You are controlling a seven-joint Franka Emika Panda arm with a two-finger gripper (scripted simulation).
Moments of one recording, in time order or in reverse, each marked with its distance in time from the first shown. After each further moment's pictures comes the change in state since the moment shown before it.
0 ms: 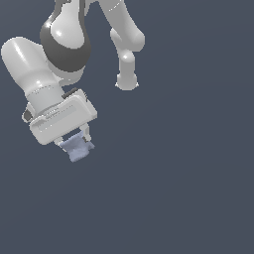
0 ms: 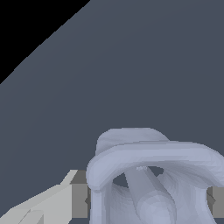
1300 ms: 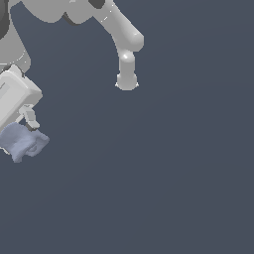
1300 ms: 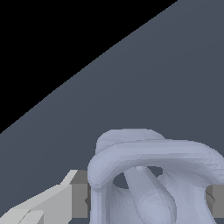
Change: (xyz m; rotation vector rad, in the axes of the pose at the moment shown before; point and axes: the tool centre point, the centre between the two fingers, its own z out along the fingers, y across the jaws) arm 0.094 0.036 -0.076 0.266 0.130 -0.186
